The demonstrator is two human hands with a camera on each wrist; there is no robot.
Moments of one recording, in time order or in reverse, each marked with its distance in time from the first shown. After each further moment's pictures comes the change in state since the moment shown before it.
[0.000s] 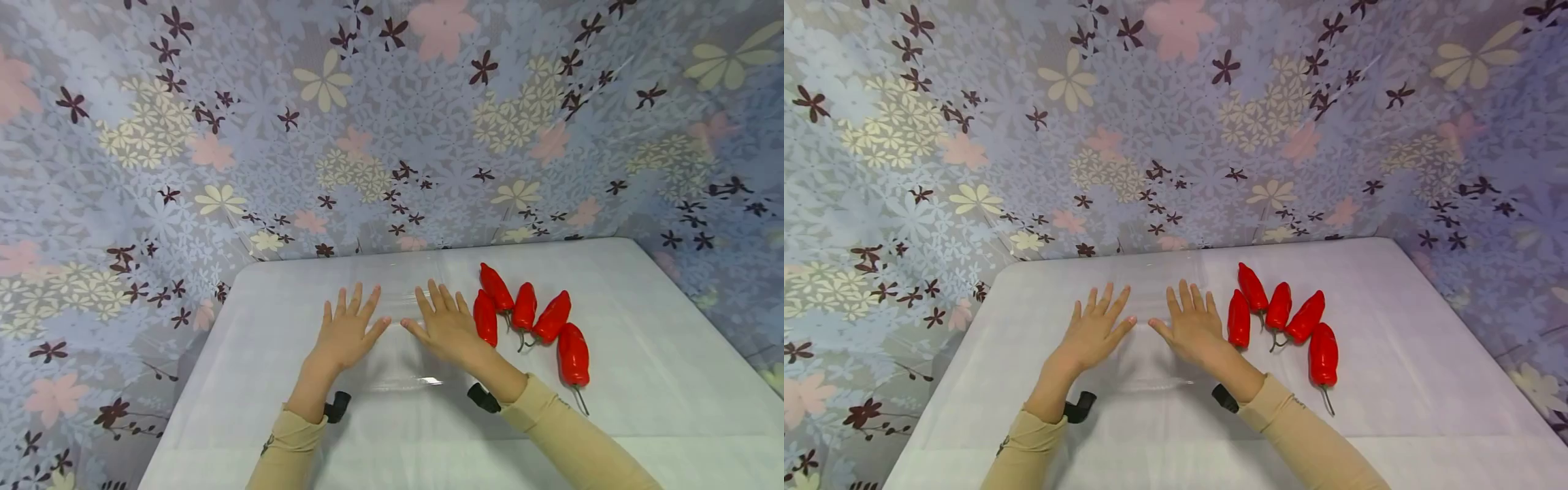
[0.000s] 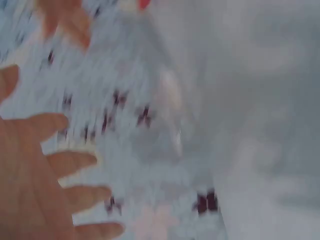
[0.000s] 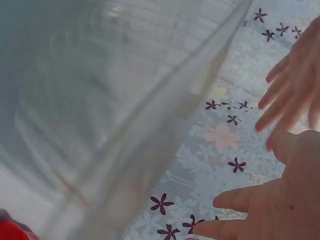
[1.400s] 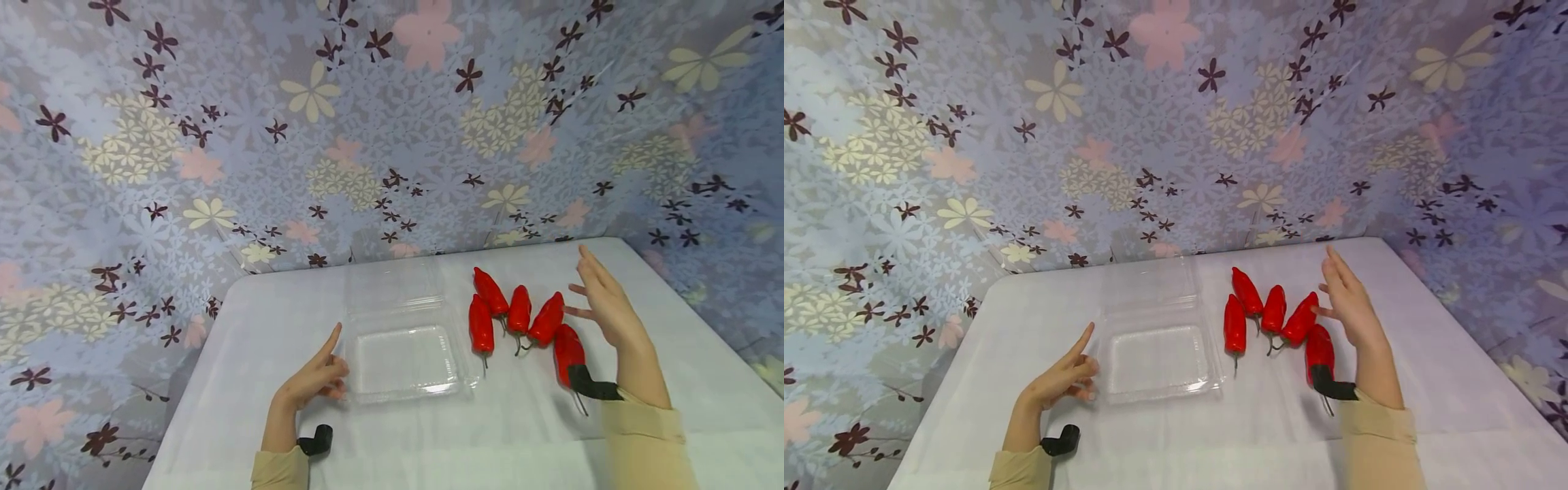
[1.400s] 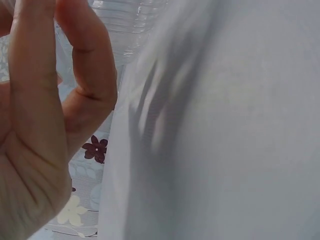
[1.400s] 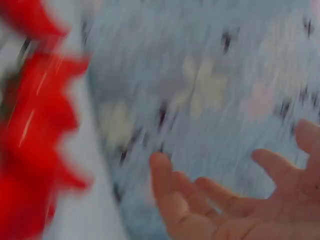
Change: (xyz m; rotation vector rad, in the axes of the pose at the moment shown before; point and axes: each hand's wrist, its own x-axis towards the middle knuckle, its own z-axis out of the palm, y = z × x) left_hand -0.028 -0.080 0.048 -1.188 -0.353 -0.153; right_hand -0.078 0.184 -0.073 1.029 0.309 0.286
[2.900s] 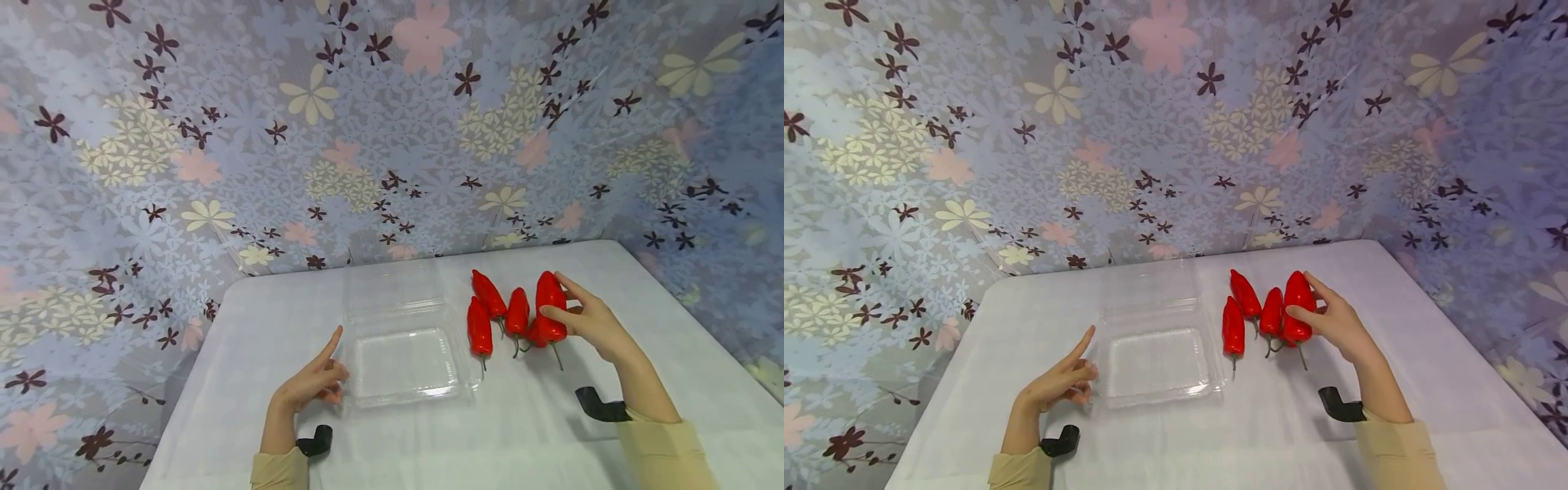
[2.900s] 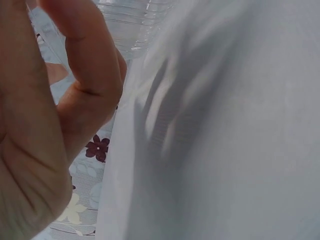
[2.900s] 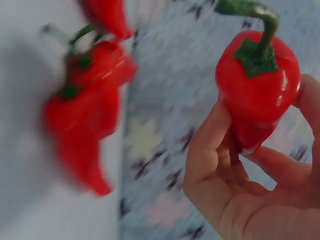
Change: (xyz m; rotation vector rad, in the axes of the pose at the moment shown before) left_hand -0.003 0.001 -0.001 -0.005 -0.060 0.004; right_hand -0.012 0.017 0.006 -0.232 -0.099 0.014
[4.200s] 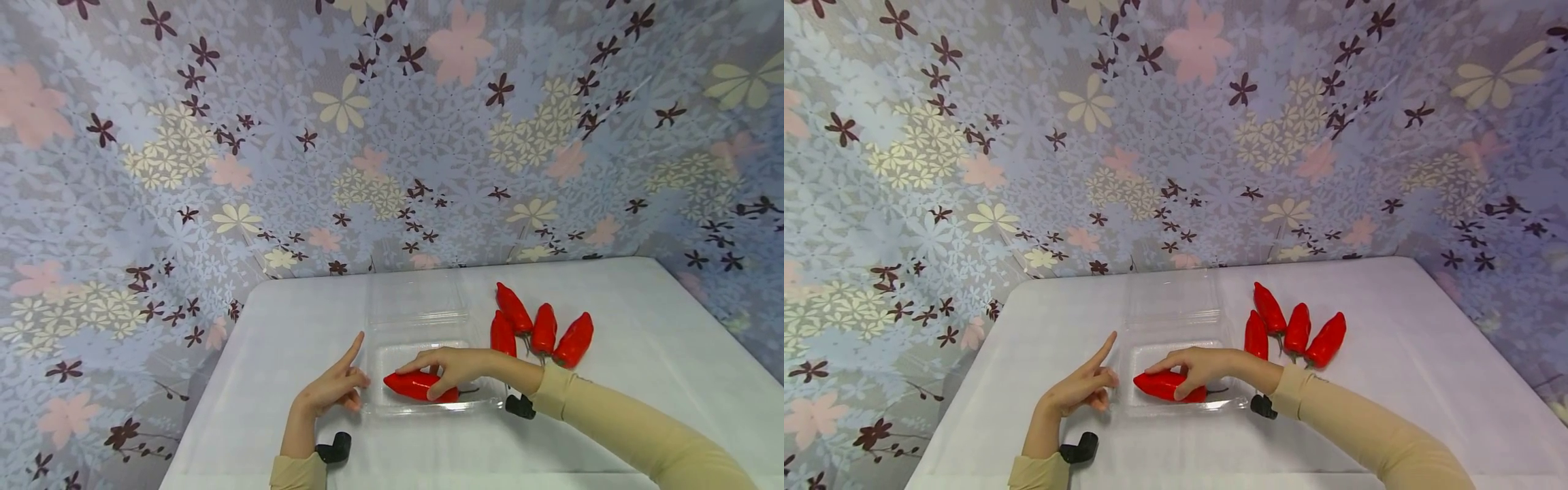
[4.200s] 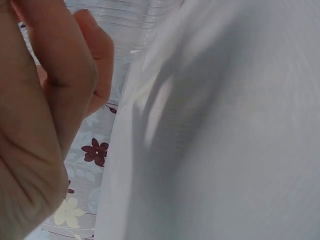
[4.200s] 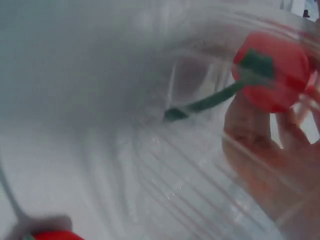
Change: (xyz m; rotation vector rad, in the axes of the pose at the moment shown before) left_hand 0.007 0.000 0.000 -0.046 0.011 0.007; right_hand 0.061 -0.063 0.192 -0.150 -0.984 -0.370
